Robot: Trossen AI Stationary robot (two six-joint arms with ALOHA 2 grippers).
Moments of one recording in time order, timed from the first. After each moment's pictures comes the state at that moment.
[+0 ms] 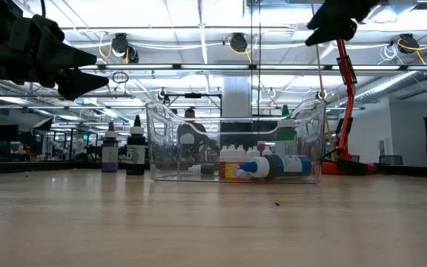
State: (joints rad) left arm 0.13 0.24 0.01 0.24 0.00 -0.11; right arm 0.02 0.93 0.96 -0.66 0.29 0.28
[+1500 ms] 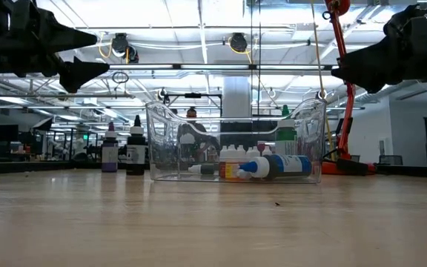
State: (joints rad) left arm 0.13 0.24 0.01 0.36 0.00 -0.18; right arm 0.05 0.13 0.02 0.18 0.31 0.01
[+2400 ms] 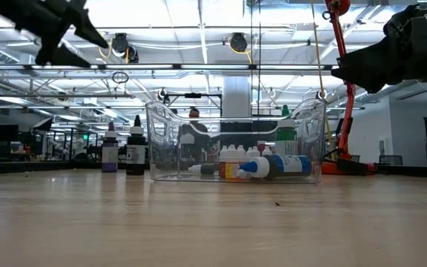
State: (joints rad) left arm 0.23 0.40 0.49 -0.32 -0.50 -0.50; right arm 0.05 0.13 0.02 0.19 0.31 0.01
